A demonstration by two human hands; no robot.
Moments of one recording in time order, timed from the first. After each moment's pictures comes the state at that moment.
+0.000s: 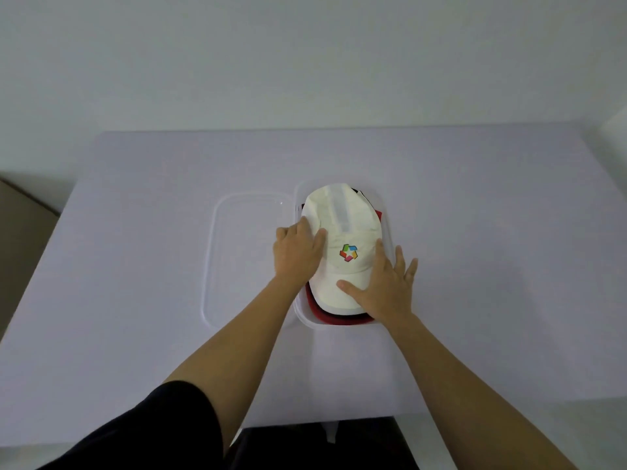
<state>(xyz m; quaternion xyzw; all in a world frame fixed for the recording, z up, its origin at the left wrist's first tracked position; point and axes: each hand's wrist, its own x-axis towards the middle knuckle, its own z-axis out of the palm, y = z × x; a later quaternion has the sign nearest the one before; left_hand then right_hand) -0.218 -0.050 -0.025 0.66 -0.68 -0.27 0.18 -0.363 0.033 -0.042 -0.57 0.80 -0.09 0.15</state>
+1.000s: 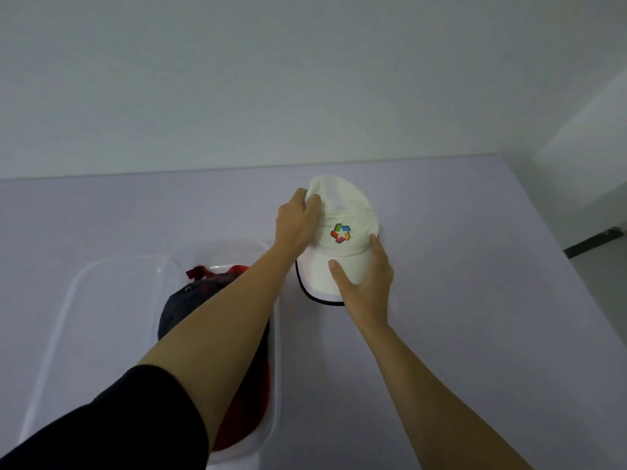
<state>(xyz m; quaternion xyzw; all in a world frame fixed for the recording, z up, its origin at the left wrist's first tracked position) -0.469 -0.195 0.004 0.59 -0.60 -0.44 0.32 -0.562 -0.074 -0.049 -0.42 0.76 -0.45 0.22</state>
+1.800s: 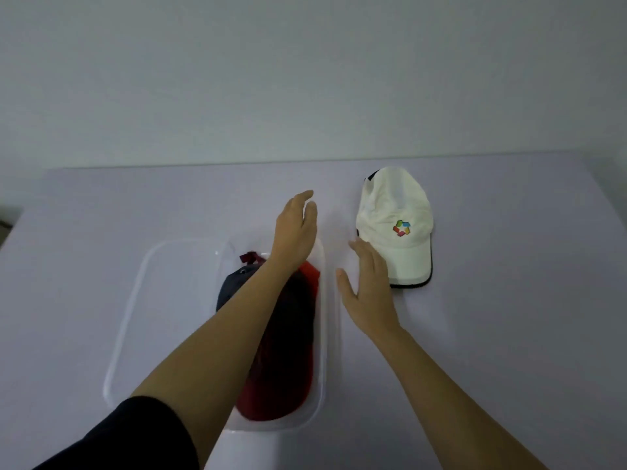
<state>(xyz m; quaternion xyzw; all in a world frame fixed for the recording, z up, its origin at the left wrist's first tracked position) -0.390 -0.169 0.005 0.60 -0.63 -0.36 0.32 -0.507 -0.069 -0.039 -0.60 0.66 -0.37 0.26</state>
